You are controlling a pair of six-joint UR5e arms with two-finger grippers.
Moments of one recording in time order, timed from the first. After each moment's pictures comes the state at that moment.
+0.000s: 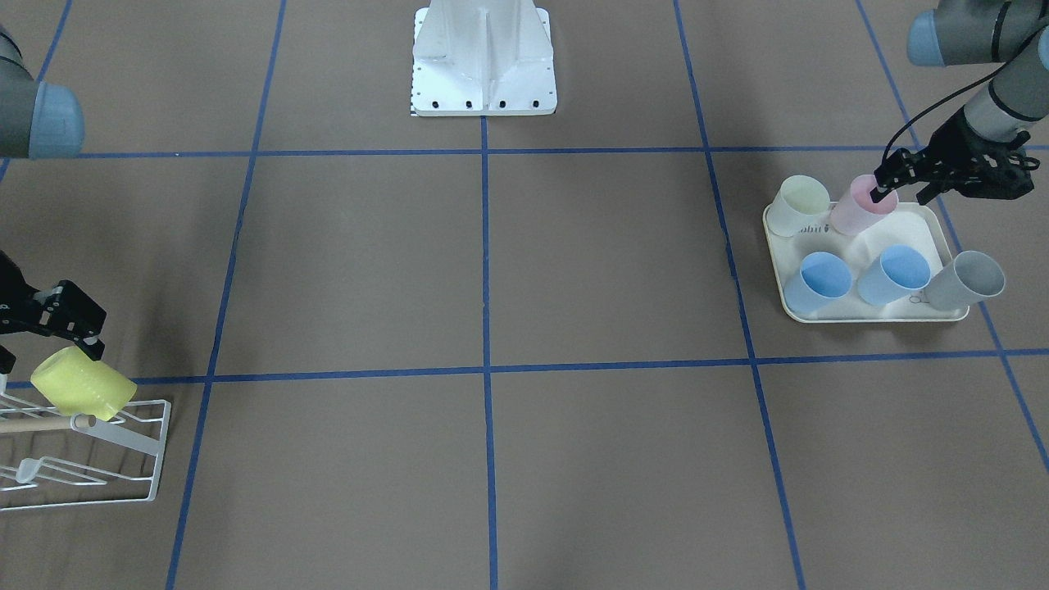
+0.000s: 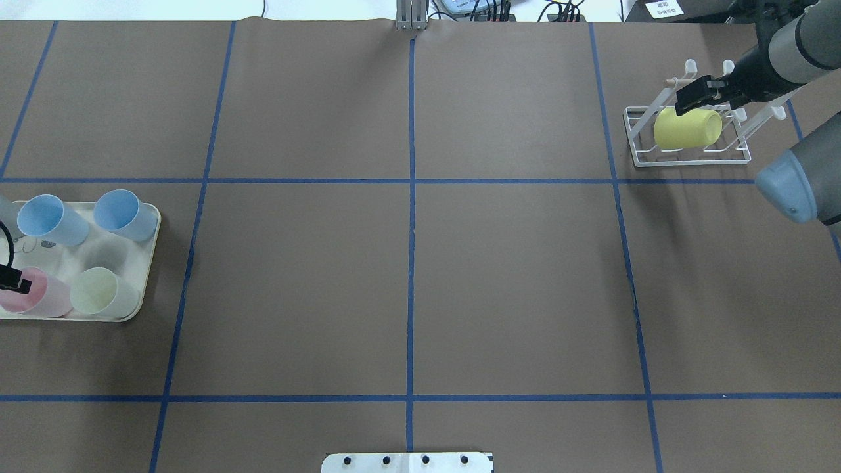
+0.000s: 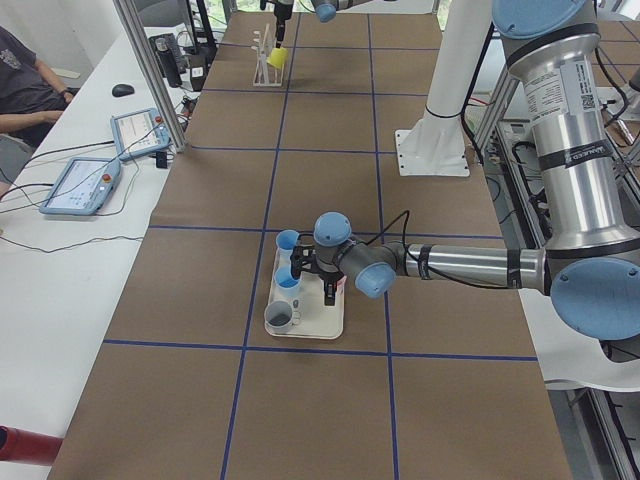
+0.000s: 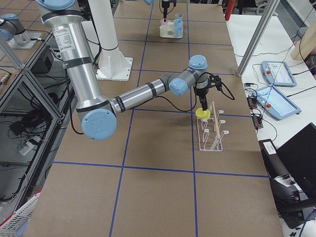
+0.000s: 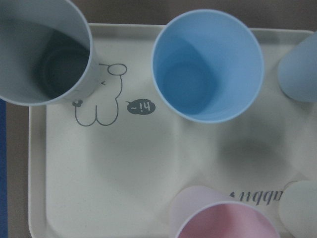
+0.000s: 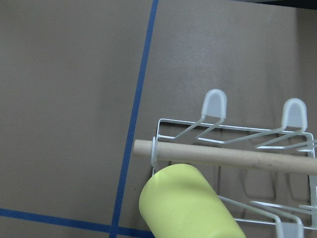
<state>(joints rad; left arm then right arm) -1.00 -1.30 -1.76 -2.22 -2.26 -0.76 1.12 -1.28 1.69 -1.30 2.10 0.63</state>
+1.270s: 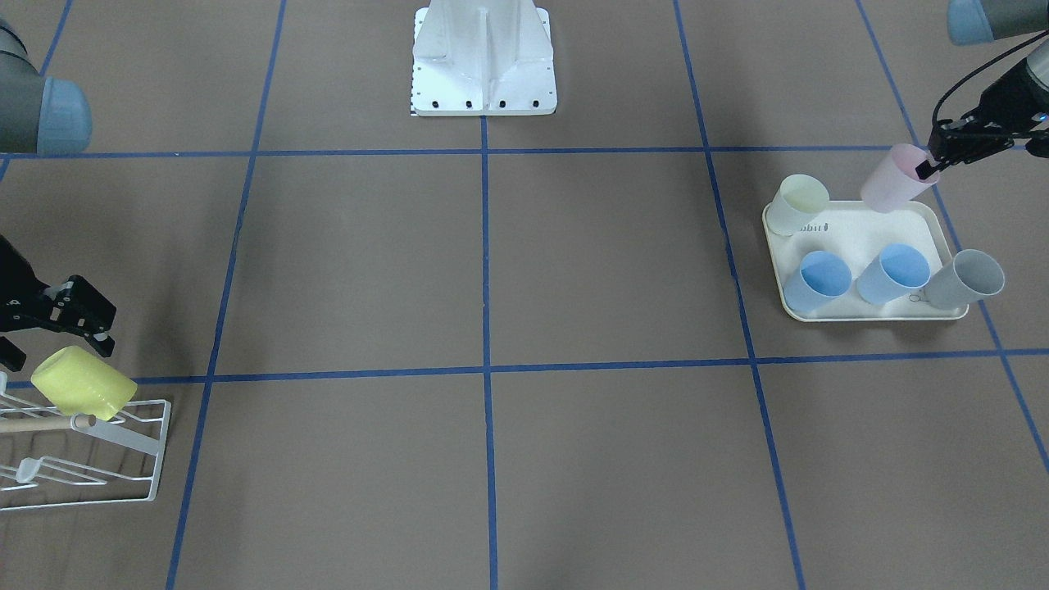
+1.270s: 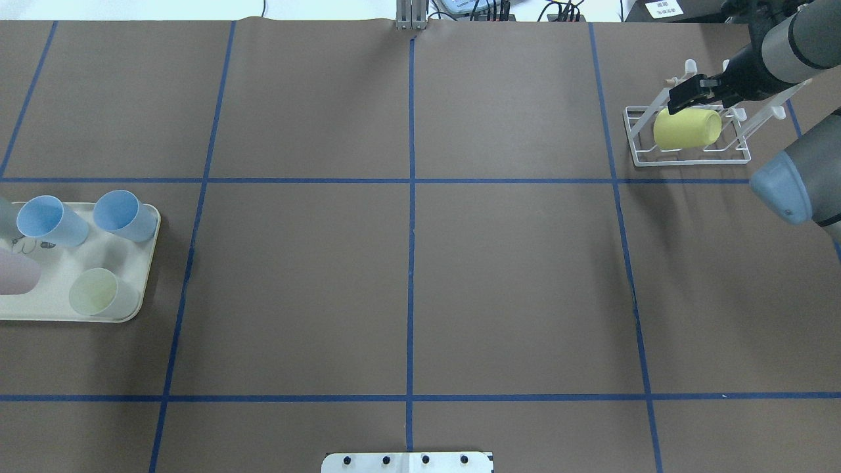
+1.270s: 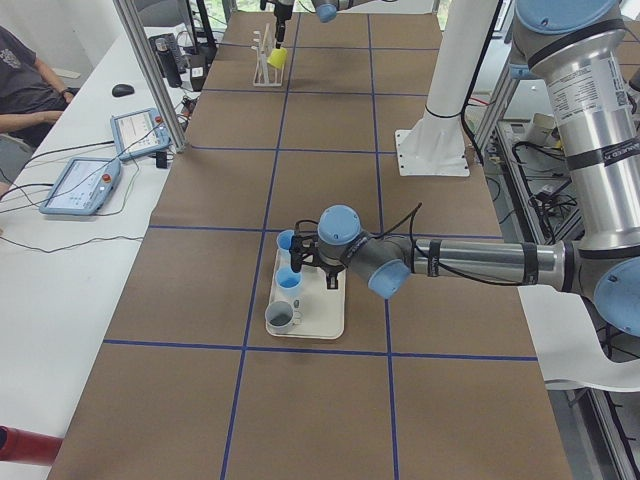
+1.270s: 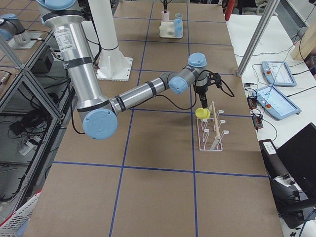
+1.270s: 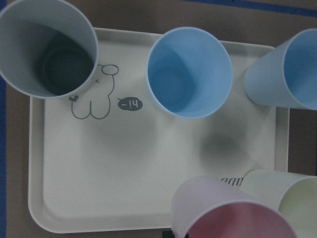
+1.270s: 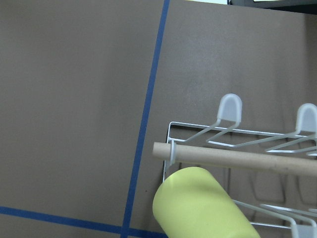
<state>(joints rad) -1.20 -1.26 -1.88 -2.23 -2.45 -0.81 1.10 -1.27 1.71 -1.29 2.09 0.67</state>
